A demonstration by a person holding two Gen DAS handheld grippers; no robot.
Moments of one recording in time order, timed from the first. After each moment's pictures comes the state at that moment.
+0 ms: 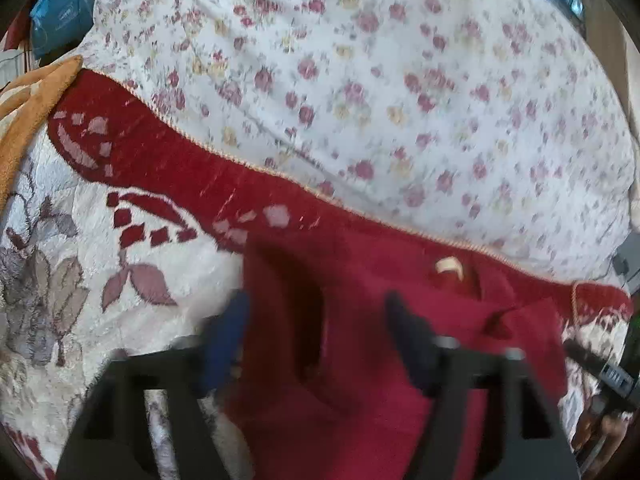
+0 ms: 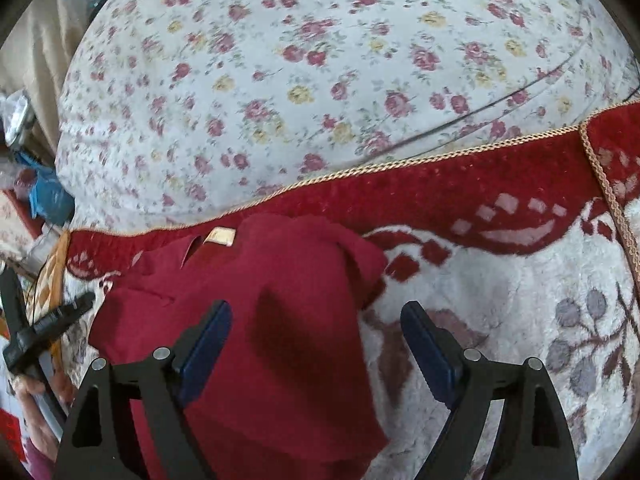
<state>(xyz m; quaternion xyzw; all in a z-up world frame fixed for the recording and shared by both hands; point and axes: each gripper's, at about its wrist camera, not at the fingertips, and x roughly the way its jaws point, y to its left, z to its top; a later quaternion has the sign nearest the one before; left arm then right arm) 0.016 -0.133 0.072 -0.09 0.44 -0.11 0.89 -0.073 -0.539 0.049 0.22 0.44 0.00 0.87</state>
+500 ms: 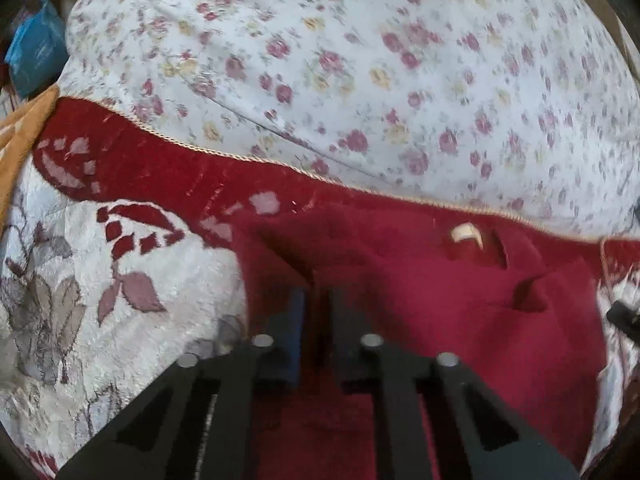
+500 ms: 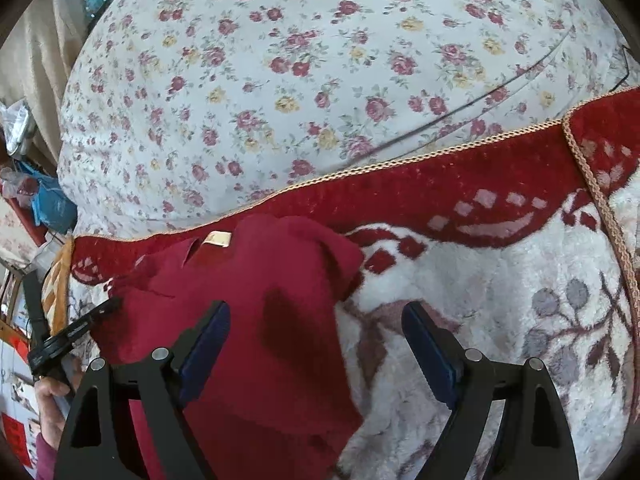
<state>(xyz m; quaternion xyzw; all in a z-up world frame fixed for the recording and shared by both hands) 0.019 -0.156 0.053 -0.02 0.46 -0.10 0.88 -0.083 -0.561 0.052 0.24 0.43 -0.02 0.87</state>
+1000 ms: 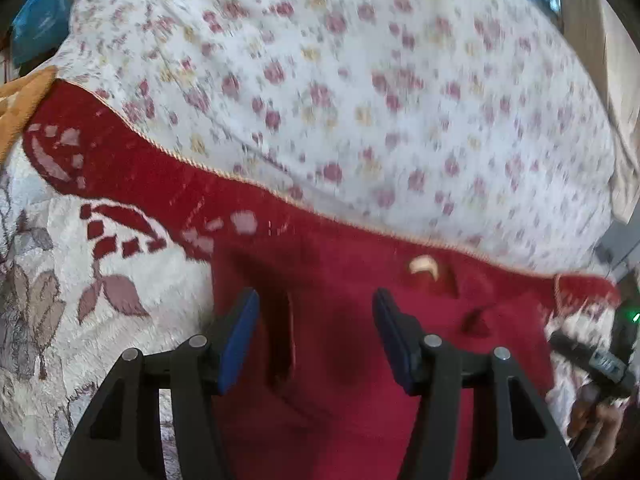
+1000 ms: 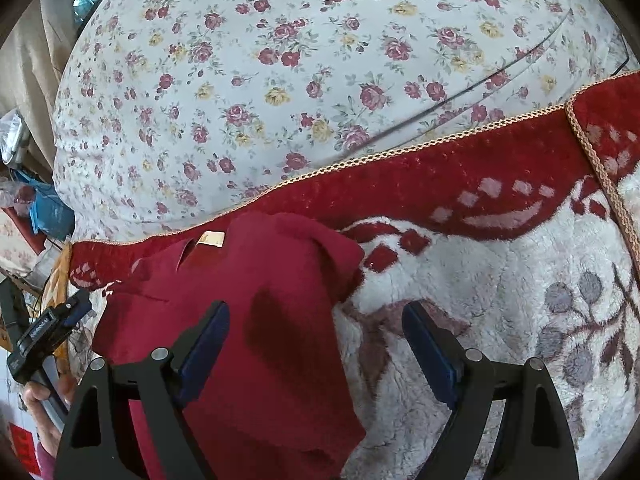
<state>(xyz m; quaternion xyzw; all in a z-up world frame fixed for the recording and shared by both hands) 0.017 -0.150 0.066 -0.08 0.45 -0.15 0.88 -0.077 -0.559 0.043 0.26 0.43 -0.01 0.86</state>
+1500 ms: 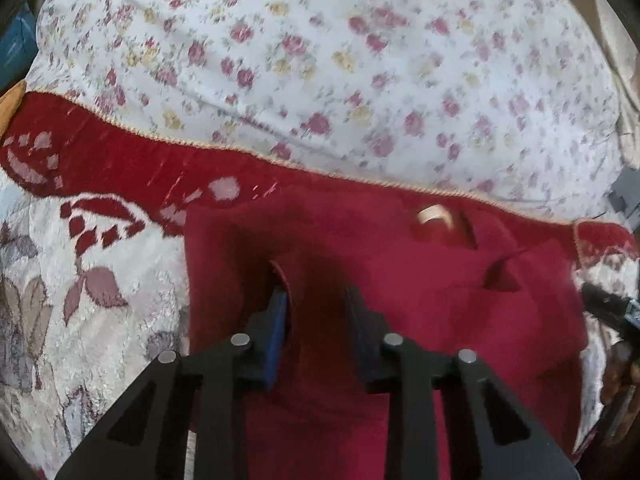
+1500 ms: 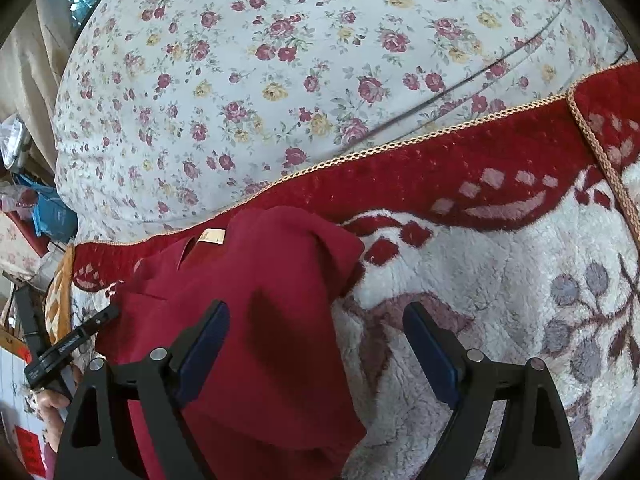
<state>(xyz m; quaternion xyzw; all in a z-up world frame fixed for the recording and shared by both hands) 0.017 -0.171 0.042 -0.01 0.48 -0.15 0.86 -0.078 -0.559 0.039 0.26 0.43 -0.01 0.86</state>
